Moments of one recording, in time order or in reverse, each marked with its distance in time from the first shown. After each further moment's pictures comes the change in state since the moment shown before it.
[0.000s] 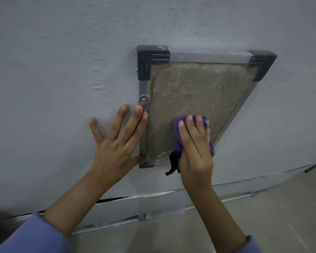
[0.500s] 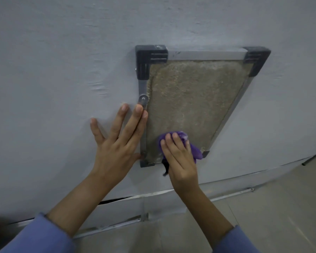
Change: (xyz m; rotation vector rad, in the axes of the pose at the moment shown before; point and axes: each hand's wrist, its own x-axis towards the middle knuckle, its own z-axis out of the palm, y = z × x) left_hand -0.001 -0.001 -0.001 0.077 -0.010 0.032; right_hand -0.032 -0.011 0.020 0.003 -0.083 -0.093
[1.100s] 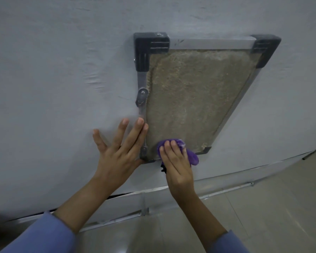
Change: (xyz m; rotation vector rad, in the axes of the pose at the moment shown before) left_hand -0.030 0.010 0.034 0.115 0.052 0.043; right_hand -0.038 0.000 0.017 -0.025 -0.064 0.024
